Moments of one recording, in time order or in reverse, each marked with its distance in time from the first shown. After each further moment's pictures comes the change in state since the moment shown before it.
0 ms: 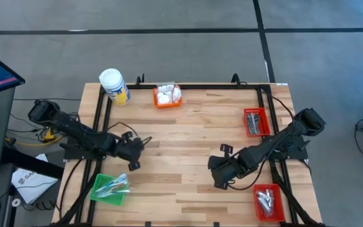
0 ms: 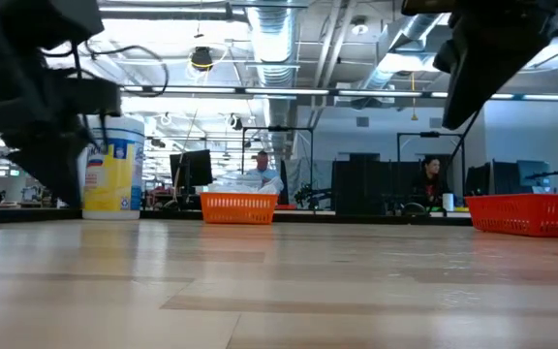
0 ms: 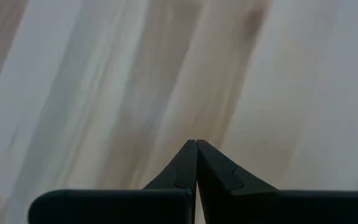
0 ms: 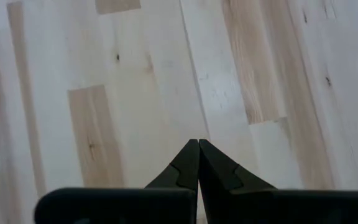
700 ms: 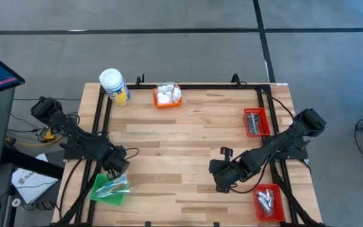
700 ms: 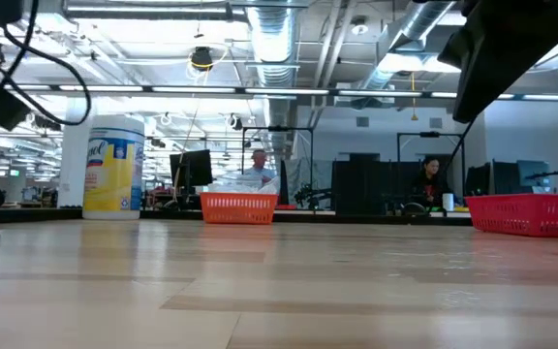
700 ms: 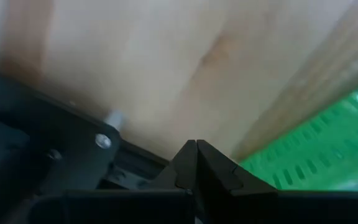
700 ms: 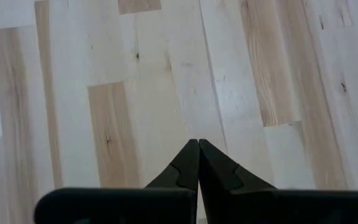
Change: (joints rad) left arm -0.226 0.000 0.120 -0.582 0.503 -0.494; right arm 0.048 0.000 0.000 0.022 0.002 0.001
